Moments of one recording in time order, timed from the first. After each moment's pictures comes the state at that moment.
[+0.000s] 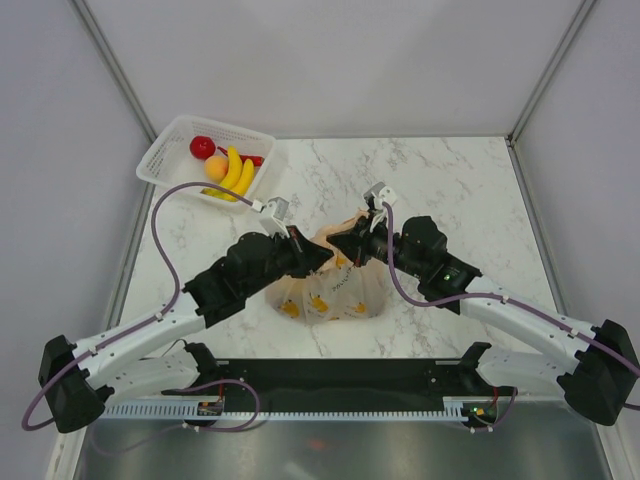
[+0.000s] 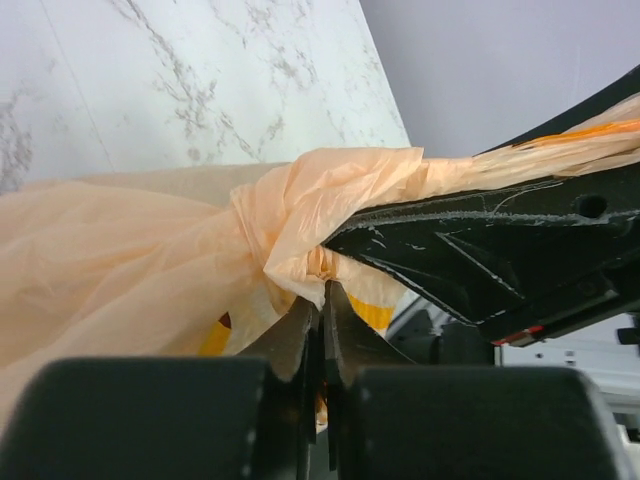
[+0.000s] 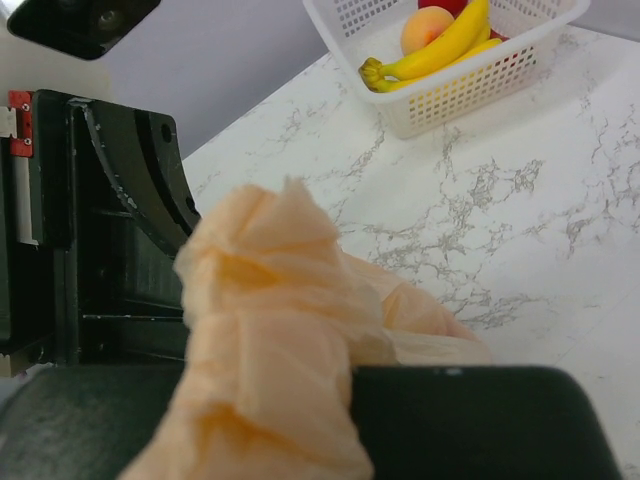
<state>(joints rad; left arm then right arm) -0.90 0.96 0.75 -0.03 -0.09 -0.86 0.81 1.10 0.78 0.24 -0.16 0.30</state>
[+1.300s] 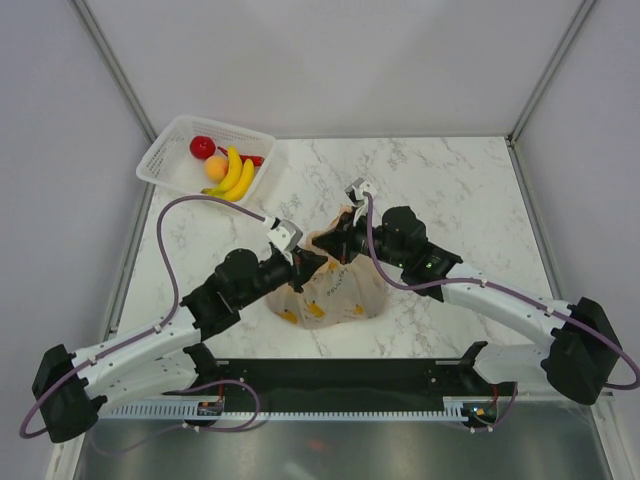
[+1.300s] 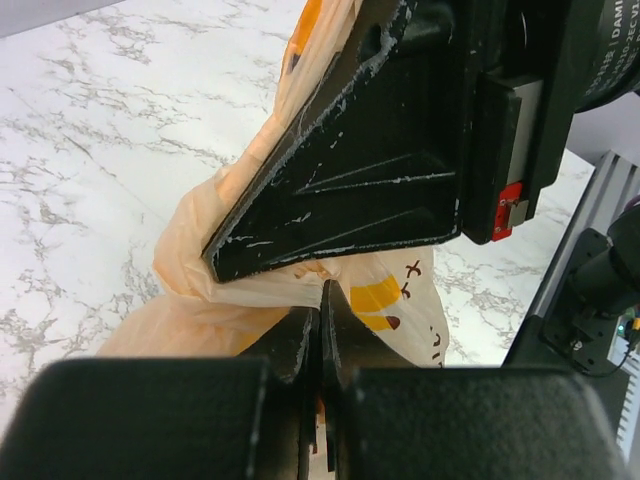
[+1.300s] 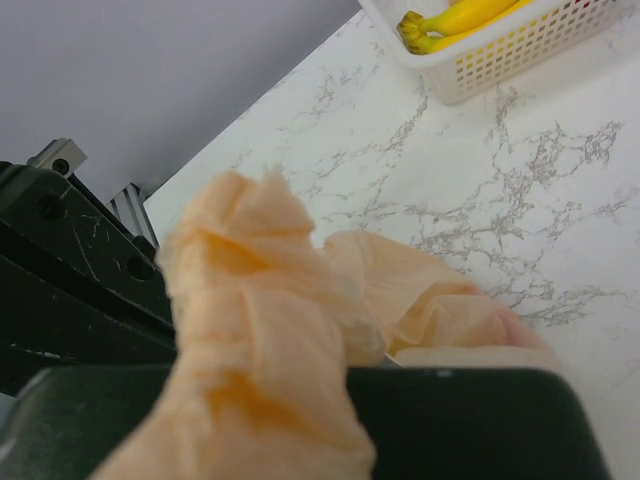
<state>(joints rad) -0.90 0.88 0.57 0.22 0.03 -0.19 0.82 1.25 0.86 0.23 -0.23 0.39</state>
